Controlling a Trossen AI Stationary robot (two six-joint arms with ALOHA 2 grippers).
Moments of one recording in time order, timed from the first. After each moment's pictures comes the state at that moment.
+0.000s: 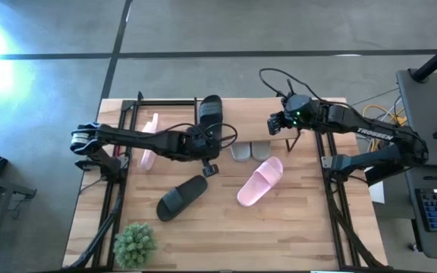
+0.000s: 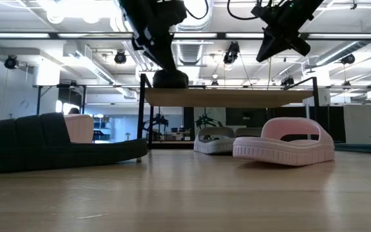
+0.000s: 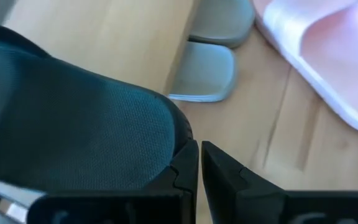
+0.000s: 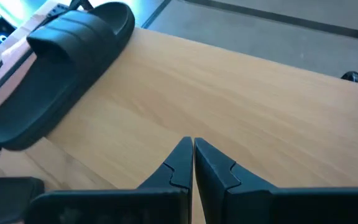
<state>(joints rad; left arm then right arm) -0.02 1.62 1.38 -0.71 -0.42 -0.20 -0.34 1.10 1.06 -0.70 0.29 0.59</state>
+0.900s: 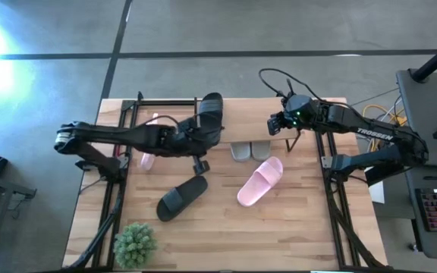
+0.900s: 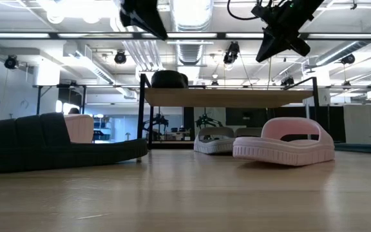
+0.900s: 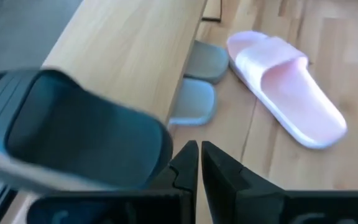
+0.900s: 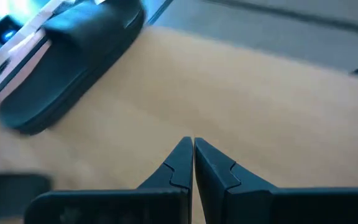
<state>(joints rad) -0.05 1.45 1.41 -0.76 -0.37 -0.21 -0.34 1.10 1.06 -0.70 0.27 0.59</state>
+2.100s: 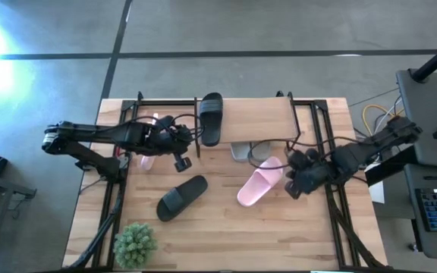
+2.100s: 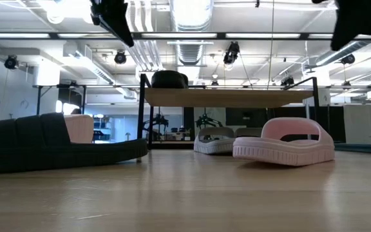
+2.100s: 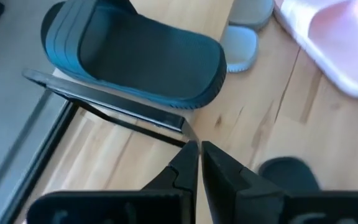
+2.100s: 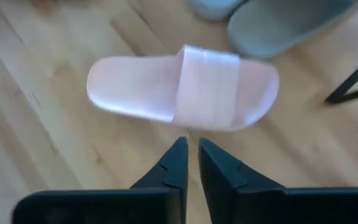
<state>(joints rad) -0.05 1.31 1.32 -0.98 -0.45 -0.28 0.48 1.12 1.05 -1.15 0.37 1.11</state>
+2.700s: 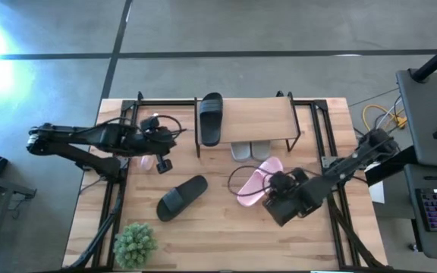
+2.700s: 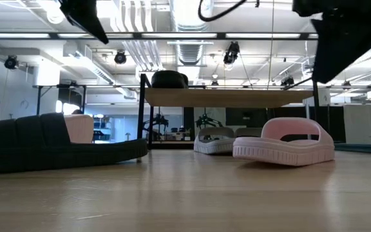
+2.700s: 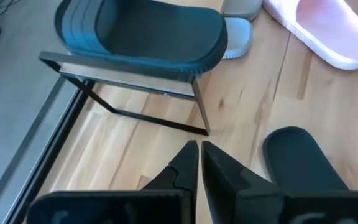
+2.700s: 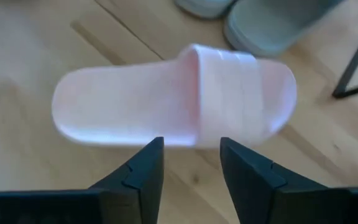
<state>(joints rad) -0.08 1.05 1.13 -0.97 -0.45 -0.23 0.58 1.57 1.16 -1.13 0.54 1.39</state>
